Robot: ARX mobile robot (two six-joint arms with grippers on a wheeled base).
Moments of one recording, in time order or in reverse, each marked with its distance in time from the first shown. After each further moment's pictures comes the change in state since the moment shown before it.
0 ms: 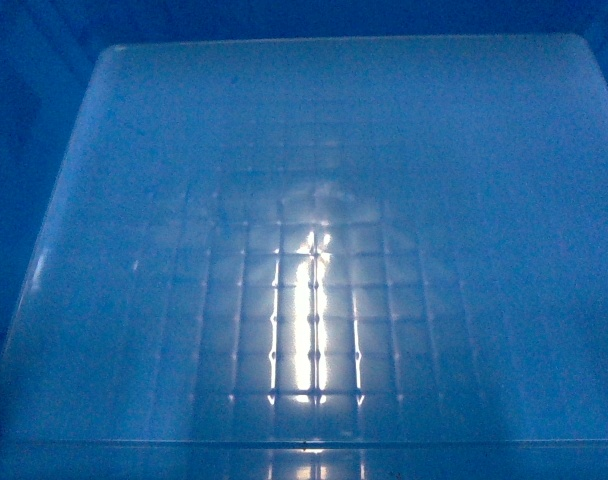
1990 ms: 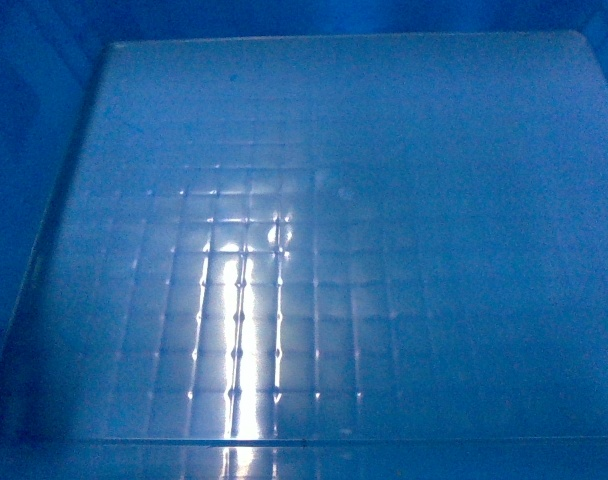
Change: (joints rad) left arm 0.000 0.001 0.000 0.001 0.002 -0.004; right arm -0.001 -0.002 0.001 0.000 0.001 0.000
